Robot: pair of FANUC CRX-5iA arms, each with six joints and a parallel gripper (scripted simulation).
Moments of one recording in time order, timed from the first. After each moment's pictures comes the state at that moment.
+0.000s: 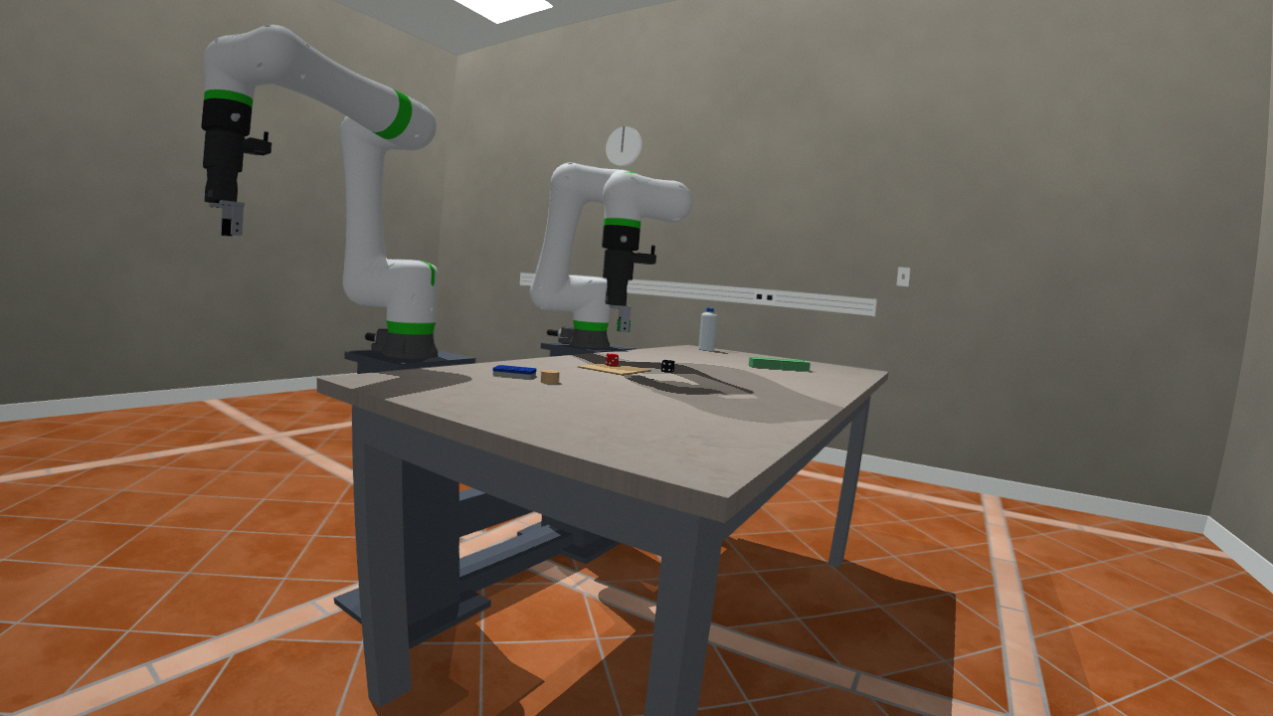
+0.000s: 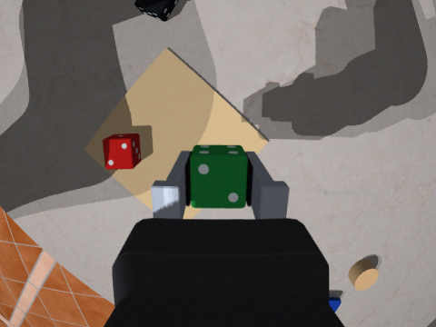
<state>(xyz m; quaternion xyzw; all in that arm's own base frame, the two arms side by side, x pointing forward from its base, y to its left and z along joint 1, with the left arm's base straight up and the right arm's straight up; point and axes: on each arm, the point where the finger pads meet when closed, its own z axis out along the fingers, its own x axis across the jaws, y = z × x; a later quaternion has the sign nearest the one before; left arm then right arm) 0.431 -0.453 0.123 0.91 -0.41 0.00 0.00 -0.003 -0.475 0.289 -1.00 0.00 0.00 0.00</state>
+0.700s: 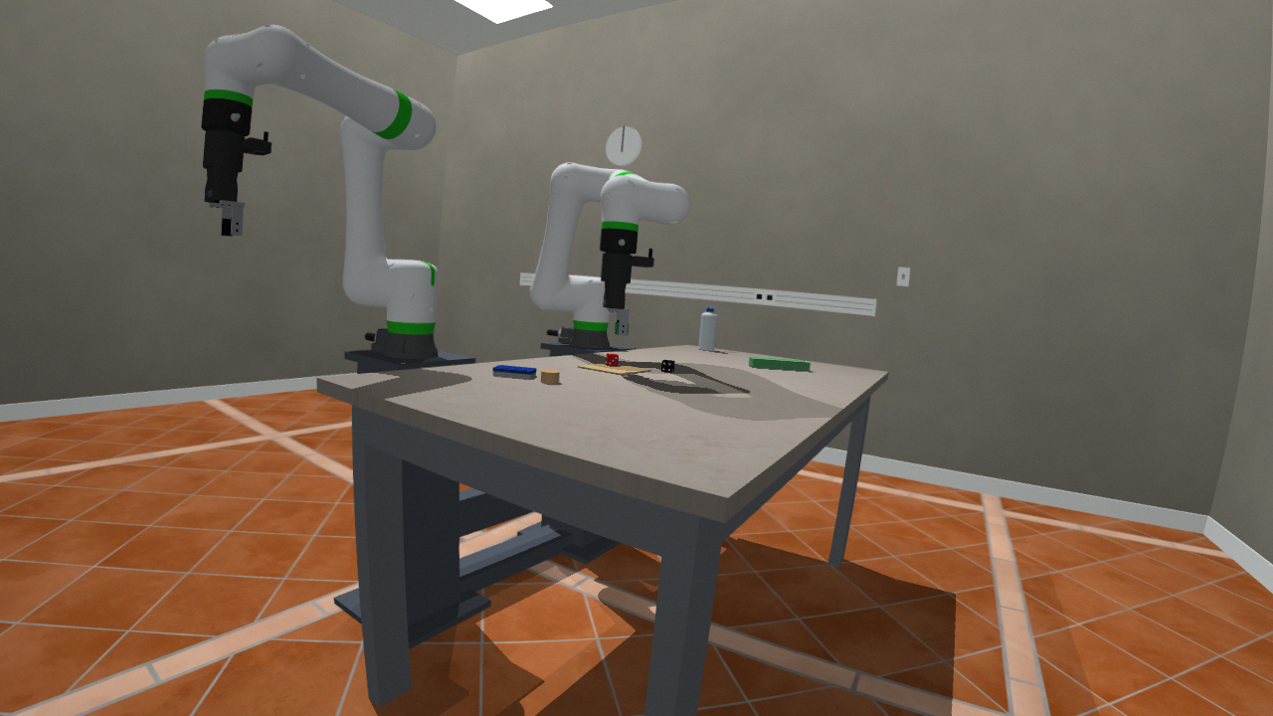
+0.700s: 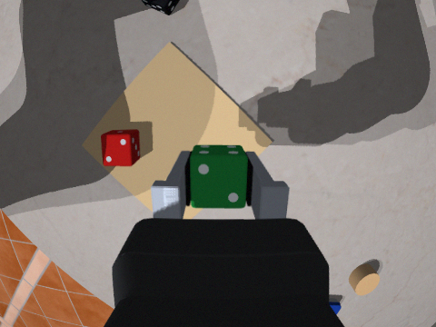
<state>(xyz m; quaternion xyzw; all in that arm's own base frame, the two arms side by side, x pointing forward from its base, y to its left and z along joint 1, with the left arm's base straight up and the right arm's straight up) 0.427 -0.453 0.114 0.92 -0.40 0.00 0.00 -0.003 -0.475 0.289 -1.00 0.00 0.00 0.00</state>
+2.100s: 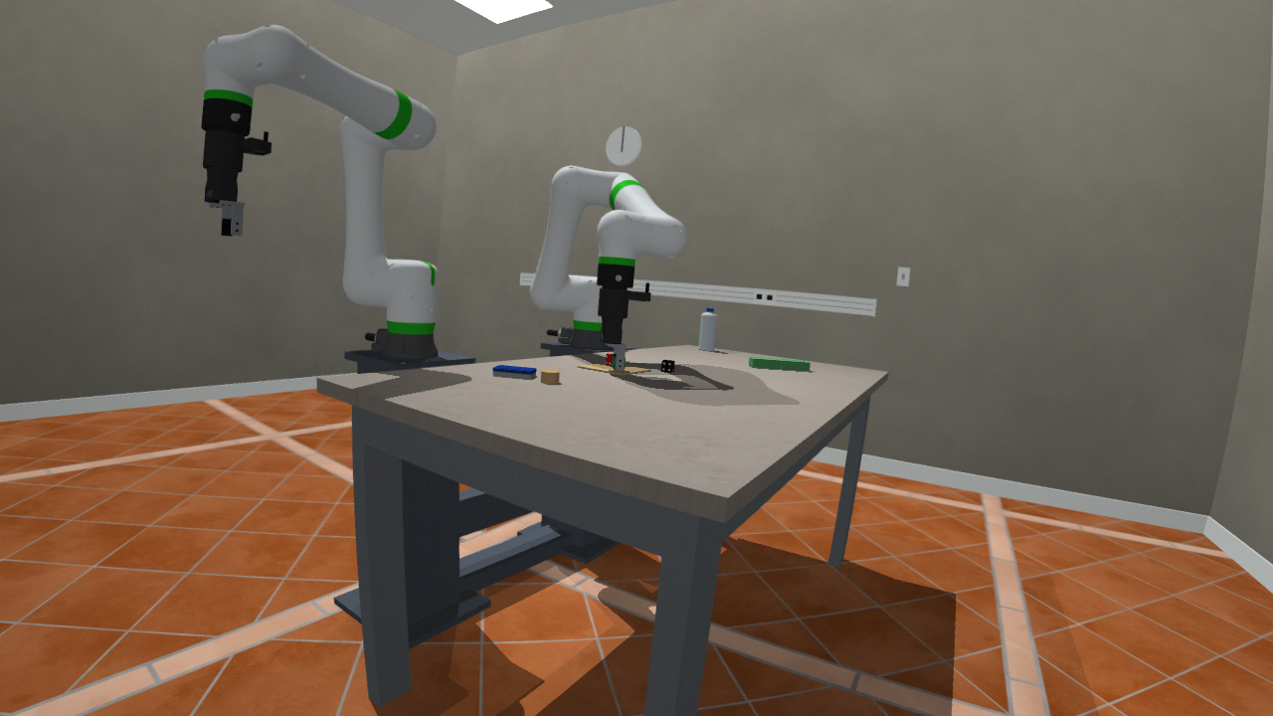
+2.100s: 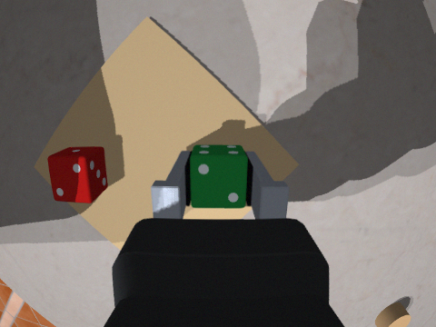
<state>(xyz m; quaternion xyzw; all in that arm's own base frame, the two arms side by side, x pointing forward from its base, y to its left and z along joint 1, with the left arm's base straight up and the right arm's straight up) 0.426 -0.454 0.027 0.92 -0.40 0.00 0.00 -0.003 -0.475 0.289 -1.00 0.00 0.00 0.00</state>
